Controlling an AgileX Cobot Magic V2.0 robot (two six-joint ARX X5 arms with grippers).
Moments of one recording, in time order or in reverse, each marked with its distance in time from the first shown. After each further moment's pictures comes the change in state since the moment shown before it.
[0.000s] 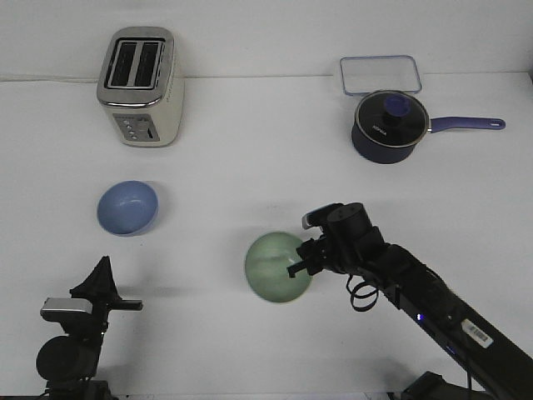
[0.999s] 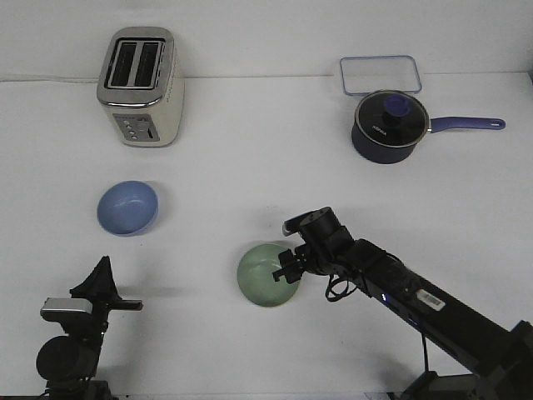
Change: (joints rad) left arm 0.000 0.000 0.000 0.000 0.000 -0.005; right arm 0.050 0.188 -0.015 0.082 0.039 0.000
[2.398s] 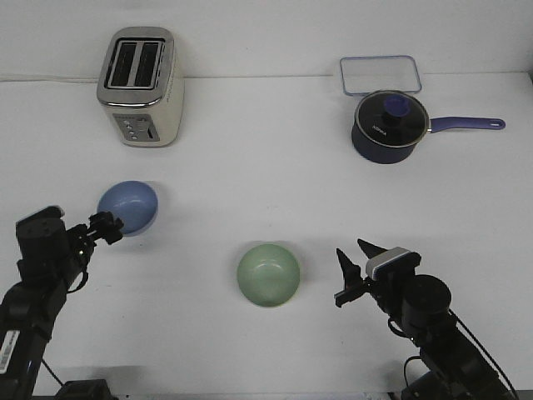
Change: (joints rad) left arm 0.069 0.966 0.834 -0.518 0.000 -0.415; right arm -0.114 -0.864 -0.447 0.273 0.185 -0.126
